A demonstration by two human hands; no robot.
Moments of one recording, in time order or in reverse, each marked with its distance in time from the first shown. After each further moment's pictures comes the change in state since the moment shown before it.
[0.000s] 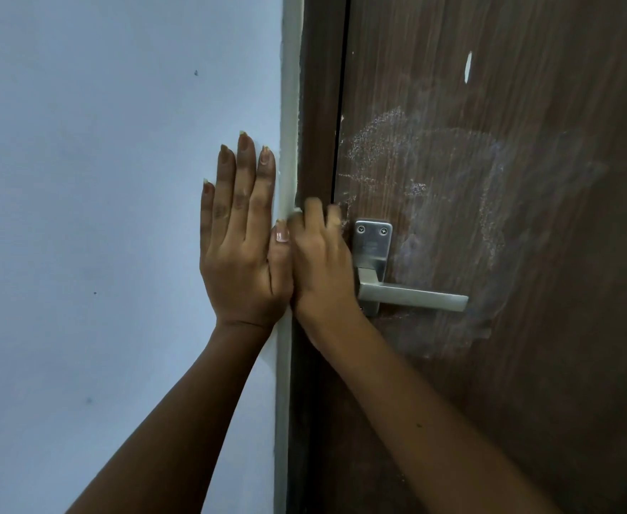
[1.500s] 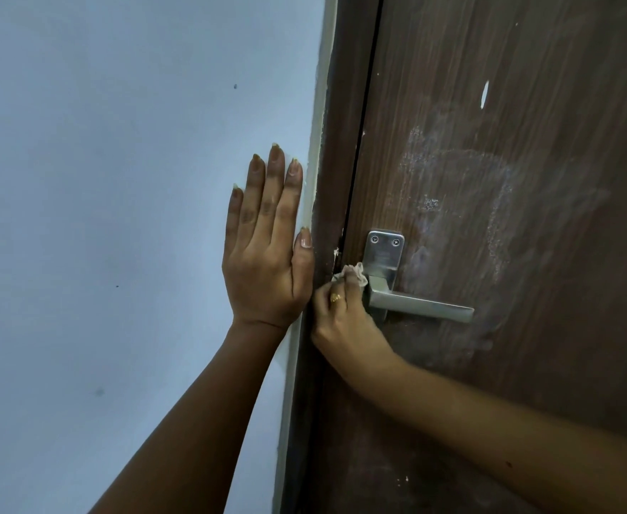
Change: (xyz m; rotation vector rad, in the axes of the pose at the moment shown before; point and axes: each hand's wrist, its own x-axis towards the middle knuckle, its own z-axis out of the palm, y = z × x) left_hand -0.001 -0.002 0.001 0.027 -0.020 0.008; right_hand -0.057 0.034 -0.012 -0.836 -0.422 -0.719
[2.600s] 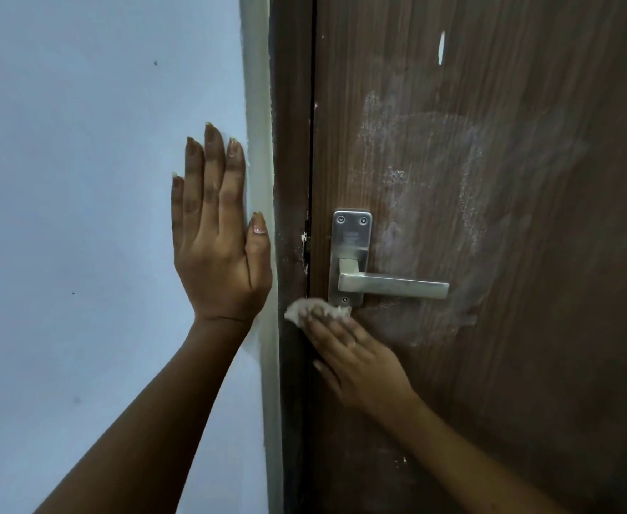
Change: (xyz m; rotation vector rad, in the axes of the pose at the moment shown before) left_hand -0.002 0.003 0.002 0.018 0.029 0.002; right_hand -0.071 -0.034 0.073 0.614 0.113 0.110
